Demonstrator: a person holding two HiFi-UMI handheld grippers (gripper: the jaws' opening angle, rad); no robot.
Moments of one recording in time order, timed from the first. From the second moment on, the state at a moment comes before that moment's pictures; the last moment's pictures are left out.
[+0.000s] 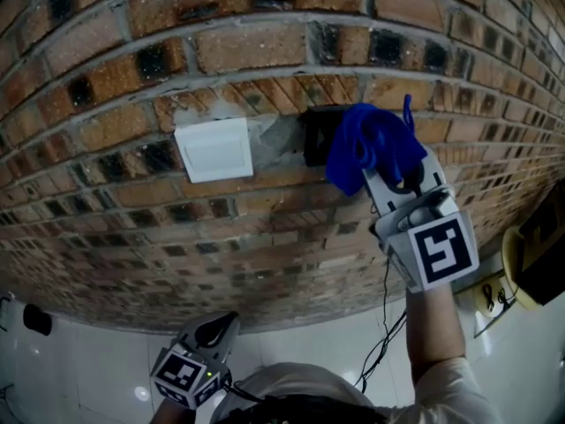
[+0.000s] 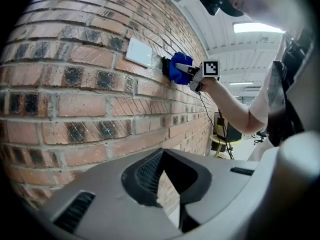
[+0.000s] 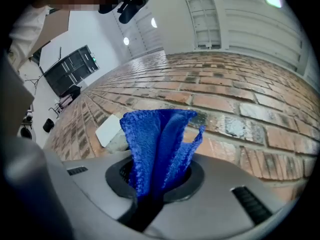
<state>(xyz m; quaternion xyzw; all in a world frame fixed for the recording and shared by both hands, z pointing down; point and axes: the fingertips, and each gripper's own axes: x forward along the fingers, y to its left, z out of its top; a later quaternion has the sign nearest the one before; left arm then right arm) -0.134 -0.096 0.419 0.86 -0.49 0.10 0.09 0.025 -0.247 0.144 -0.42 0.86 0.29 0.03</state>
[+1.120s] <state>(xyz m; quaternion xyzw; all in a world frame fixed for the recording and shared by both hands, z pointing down) -0.083 -0.080 0.416 0.81 -0.56 0.16 0.11 0.145 -0.217 0.285 -0.39 0.90 0.16 0.03</state>
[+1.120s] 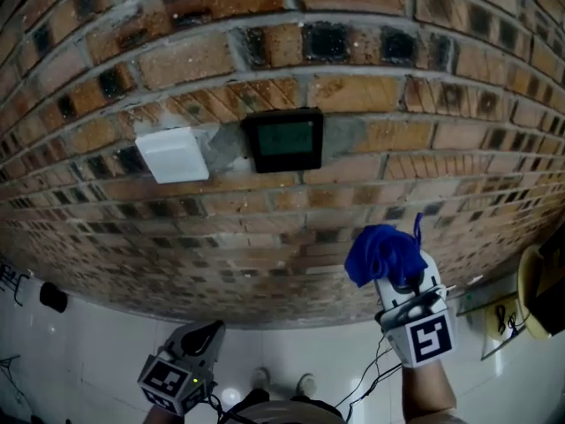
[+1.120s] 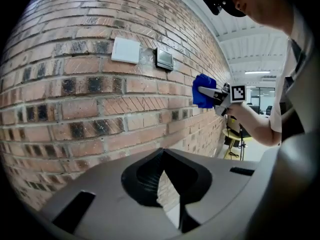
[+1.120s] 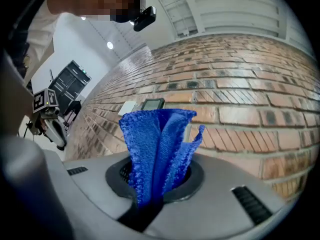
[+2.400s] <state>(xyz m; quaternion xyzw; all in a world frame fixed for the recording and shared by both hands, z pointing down) -0.147 0.203 0.409 0.84 -0.52 0.11 0.07 0.130 0.192 0.364 -0.44 0.89 0.08 -0.06</state>
